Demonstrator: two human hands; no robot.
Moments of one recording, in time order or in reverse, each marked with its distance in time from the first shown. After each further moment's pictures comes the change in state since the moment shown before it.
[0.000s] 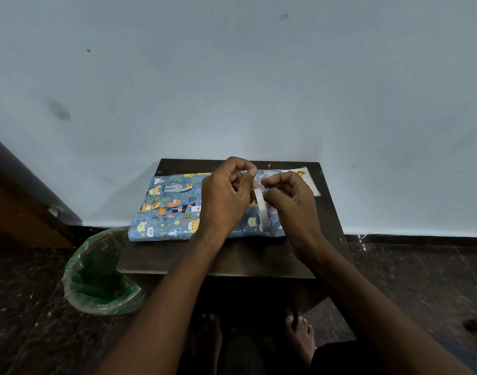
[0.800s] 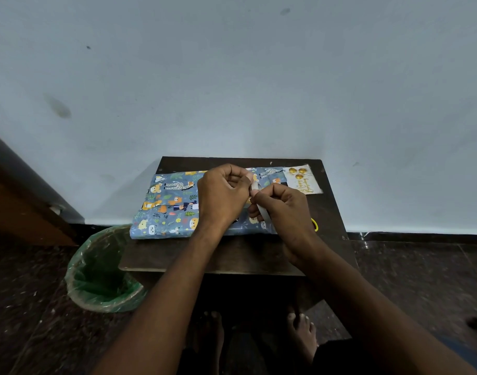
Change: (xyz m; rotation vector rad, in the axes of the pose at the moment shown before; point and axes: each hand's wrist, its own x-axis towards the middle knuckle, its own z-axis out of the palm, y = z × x) left_hand 0.005 -0.007 -0.003 0.102 0.050 -0.199; right_hand -0.012 -0.007 0.013 0.037 -0.094 0.174
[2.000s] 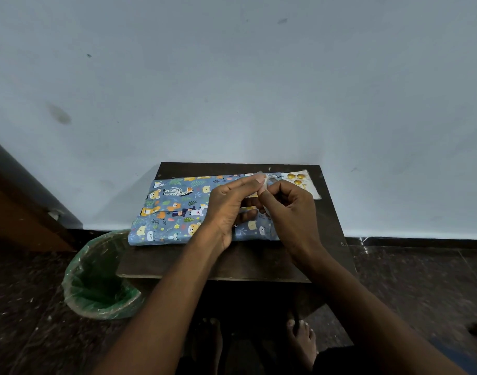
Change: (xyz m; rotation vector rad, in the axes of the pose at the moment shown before) left_hand -0.012 0.016 0.005 -0.630 -0.283 -0.490; right_hand 0.009 0.007 -0.007 -0.169 0.127 -0.315
